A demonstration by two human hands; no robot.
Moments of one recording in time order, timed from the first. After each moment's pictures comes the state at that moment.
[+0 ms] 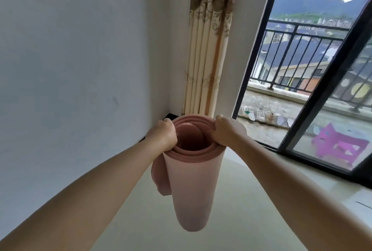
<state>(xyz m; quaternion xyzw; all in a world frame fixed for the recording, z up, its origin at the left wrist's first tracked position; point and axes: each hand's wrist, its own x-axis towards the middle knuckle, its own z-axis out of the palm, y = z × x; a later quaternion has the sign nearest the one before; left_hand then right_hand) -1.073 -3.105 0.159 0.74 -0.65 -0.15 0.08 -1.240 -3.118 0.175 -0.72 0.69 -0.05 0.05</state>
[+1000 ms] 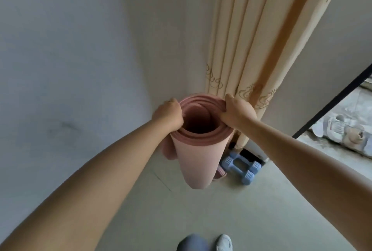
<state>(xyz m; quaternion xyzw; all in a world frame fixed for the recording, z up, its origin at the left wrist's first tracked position) -1.117 -3.783 0.074 0.82 -0.54 -0.19 0.03 -1.278 -3.836 0.071 -0.79 0.59 -0.05 0.15</state>
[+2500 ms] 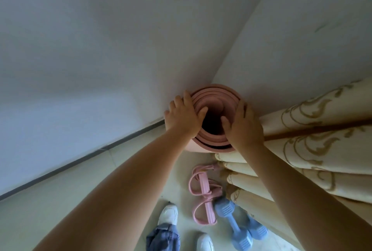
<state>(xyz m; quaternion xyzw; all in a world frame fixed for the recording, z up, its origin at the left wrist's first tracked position) -0.972 -4.165 -0.268 0.88 -0.39 -0.27 0.08 -1.098 -4.228 -0.257 -0.82 0.54 0.13 0.13</state>
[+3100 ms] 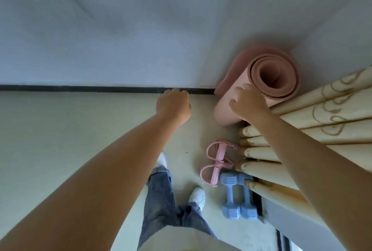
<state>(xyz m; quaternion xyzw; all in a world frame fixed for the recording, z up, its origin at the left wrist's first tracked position) -1.032 -3.916 -0.163 0.94 -0.25 -0.23 0.01 -1.100 -4.085 -0.171 -0.94 0.25 0.22 0.11</state>
